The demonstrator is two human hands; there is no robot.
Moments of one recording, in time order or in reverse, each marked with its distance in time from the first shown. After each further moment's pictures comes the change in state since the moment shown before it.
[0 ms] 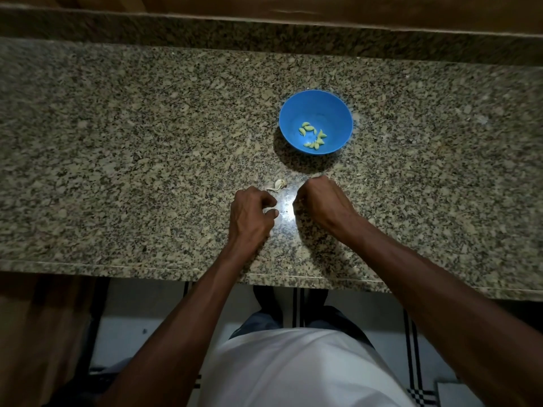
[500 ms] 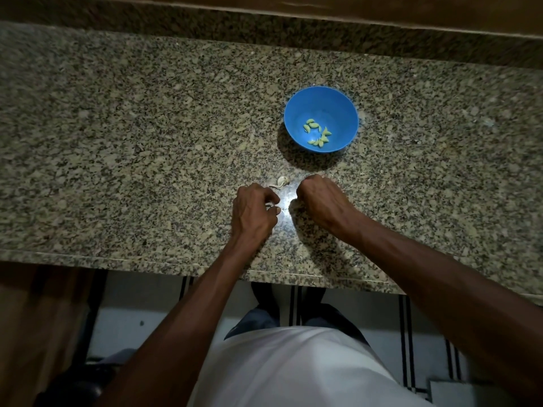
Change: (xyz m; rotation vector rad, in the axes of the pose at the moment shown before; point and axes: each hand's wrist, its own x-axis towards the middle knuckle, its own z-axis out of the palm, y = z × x) left_hand 0.002 0.000 0.006 0.049 0.002 -0.027; right_hand 0.000 -0.009 -0.007 -0.073 -0.002 -0.215
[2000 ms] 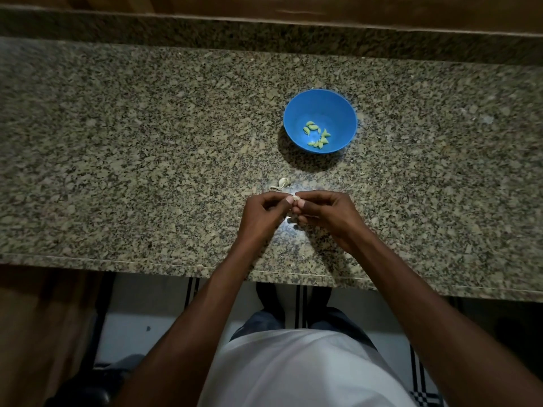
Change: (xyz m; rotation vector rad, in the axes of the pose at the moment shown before) left_hand -0.019 0.027 -0.014 -0.765 -0.128 -0.175; right_hand -0.042 -0.016 -0.002 1.645 0.107 0.637
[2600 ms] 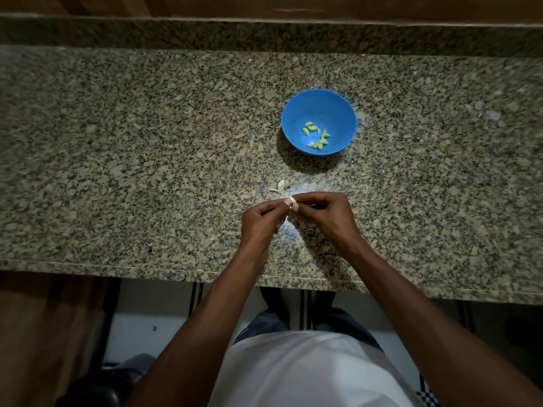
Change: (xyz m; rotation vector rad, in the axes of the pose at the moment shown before) left_hand -0.003 0.000 0.015 -0.255 0.175 -0.371; right_hand 0.004 0.005 0.004 -0.268 0.081 -0.204
